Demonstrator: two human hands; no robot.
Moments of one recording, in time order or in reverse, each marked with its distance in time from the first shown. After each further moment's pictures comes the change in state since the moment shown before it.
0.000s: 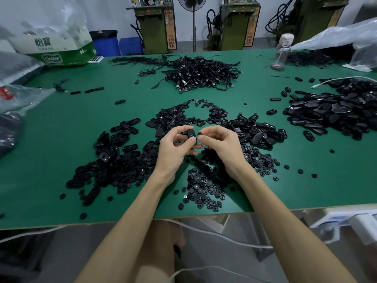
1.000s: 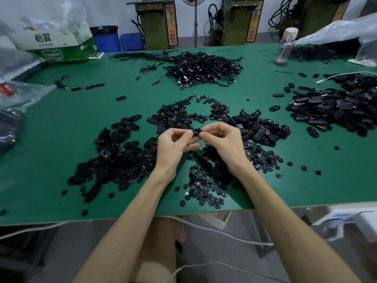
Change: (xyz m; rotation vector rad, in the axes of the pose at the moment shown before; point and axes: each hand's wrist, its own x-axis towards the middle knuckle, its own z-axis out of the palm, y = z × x) left_hand 0.001 -0.005 -0.001 -0.136 0.104 -0.081; right_hand -0.003 -0.002 0.003 -0.129 0.054 -0.033
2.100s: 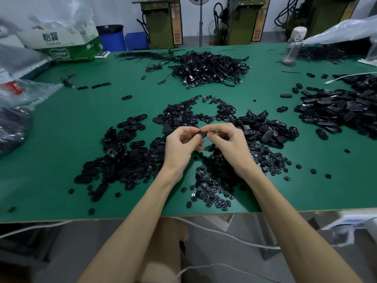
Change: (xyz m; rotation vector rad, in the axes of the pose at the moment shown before) left_hand 0.003 -0.004 -0.002 0.161 -0.018 0.073; right_hand -0.002 -0.006 0.003 -0.197 -0.065 -0.072
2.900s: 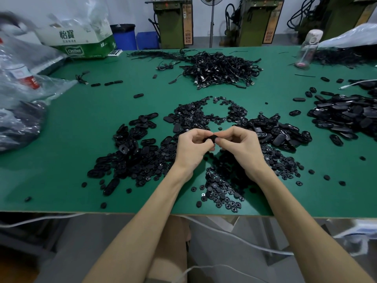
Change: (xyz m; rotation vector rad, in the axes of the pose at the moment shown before) left_hand -0.004 0.006 0.000 0.058 -0.009 -0.047; right_hand 0.000 0.006 -0.001 0.140 -0.049 0.018
